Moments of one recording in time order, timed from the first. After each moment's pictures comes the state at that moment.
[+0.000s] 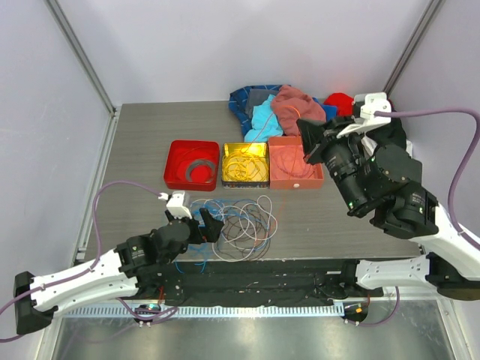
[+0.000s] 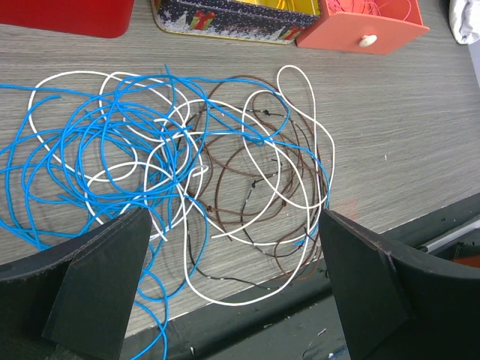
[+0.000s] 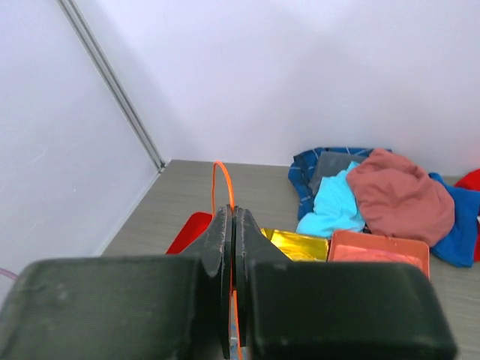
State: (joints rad) left arm -1.13 0.57 0.42 -0.35 -0.56 -0.85; right arm 1.23 1.03 1.59 -0.36 0.89 0.11
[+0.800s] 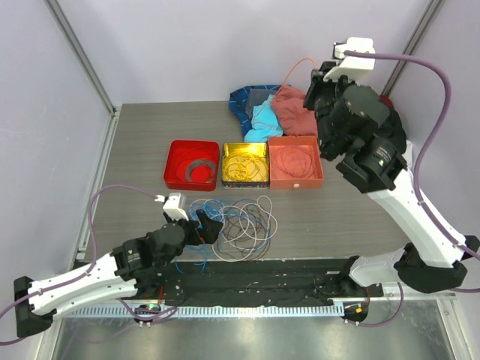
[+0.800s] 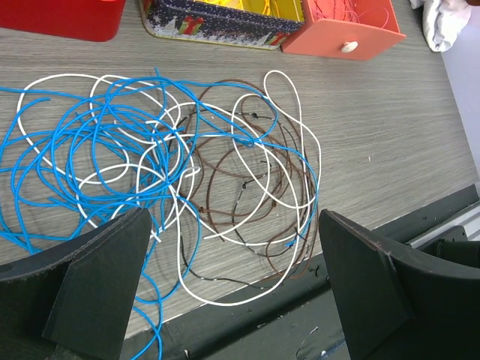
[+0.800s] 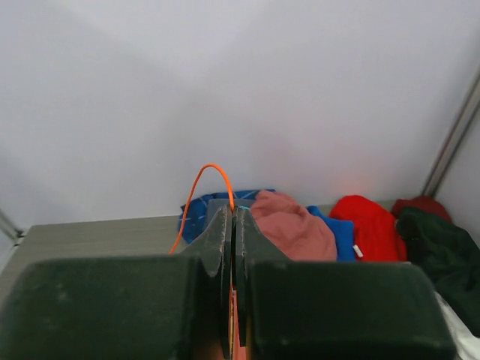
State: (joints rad) left arm -1.13 0.51 0.38 -0.33 -0.54 -0.84; right arm 0.90 1.30 1.84 -0.27 0.89 -0.09
